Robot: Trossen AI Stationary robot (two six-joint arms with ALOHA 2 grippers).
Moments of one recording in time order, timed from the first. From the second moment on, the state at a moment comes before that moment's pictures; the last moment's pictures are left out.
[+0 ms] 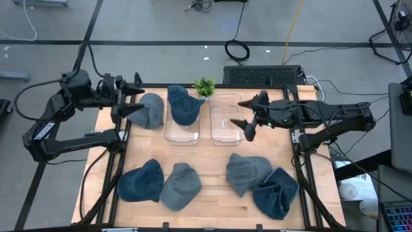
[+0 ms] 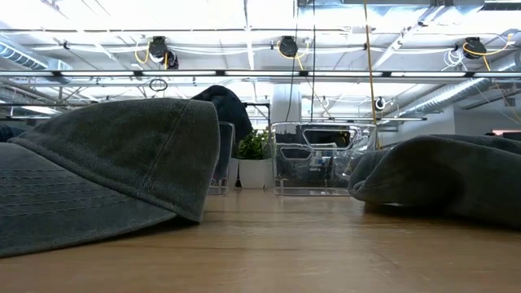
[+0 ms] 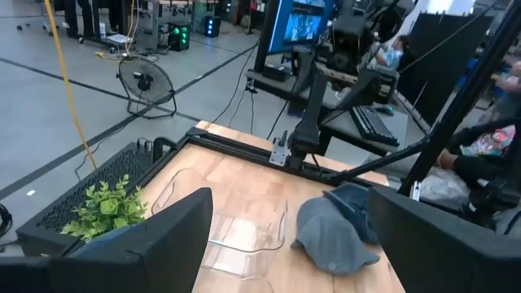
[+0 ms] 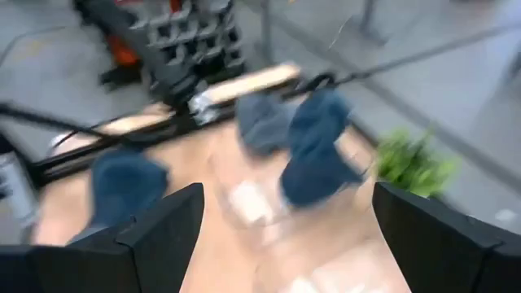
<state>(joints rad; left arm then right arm) 0.56 0.68 1.19 -0.68 0.43 -0.16 0.13 1.20 1.39 -0.66 0.41 0.37</state>
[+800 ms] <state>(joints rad) 0.56 0.69 1.19 -0.68 0.42 -0.27 0.51 1.23 1.46 -1.26 -0.11 0.79</state>
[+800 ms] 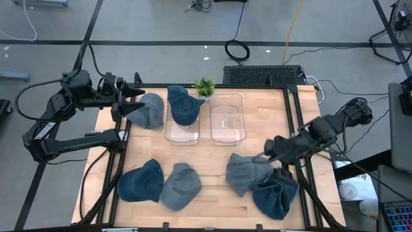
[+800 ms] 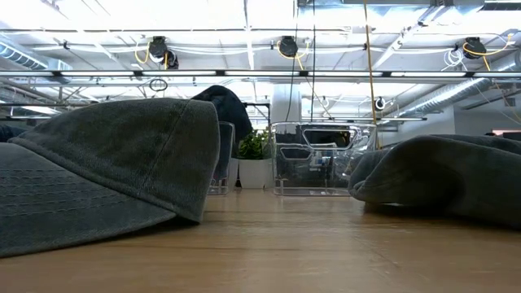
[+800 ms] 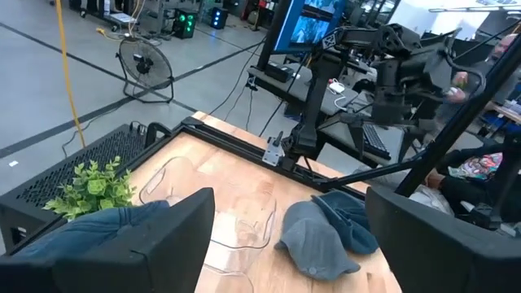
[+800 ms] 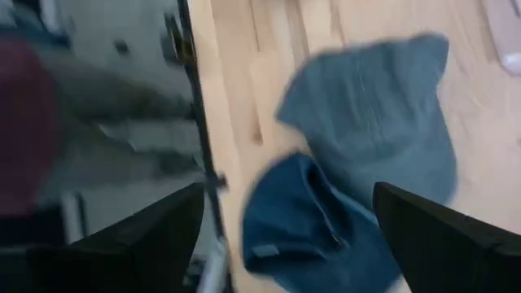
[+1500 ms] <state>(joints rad) 0.56 0.69 1.19 -0.68 0.42 -0.26 0.53 1.26 1.36 -1.33 -0.11 0.30</state>
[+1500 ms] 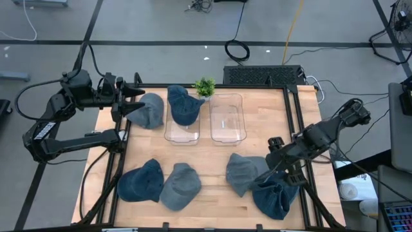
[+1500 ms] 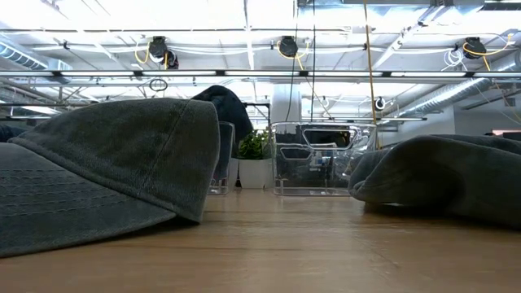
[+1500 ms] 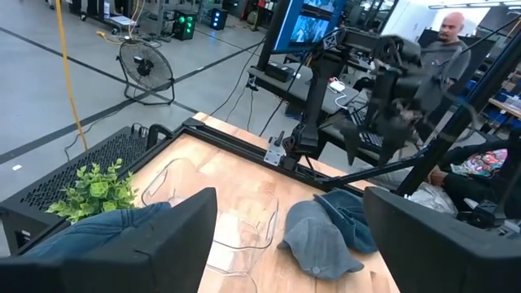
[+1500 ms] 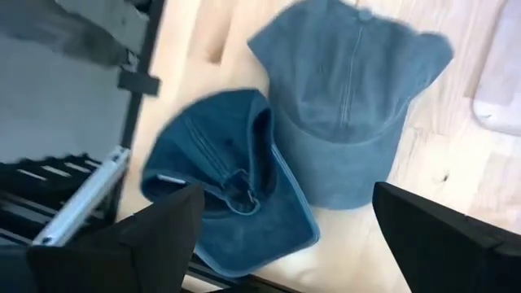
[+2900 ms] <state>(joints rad) 0.56 0.69 1.19 -0.68 0.42 -0.27 0.55 1.27 0.69 -0.73 -0.32 -0.01</state>
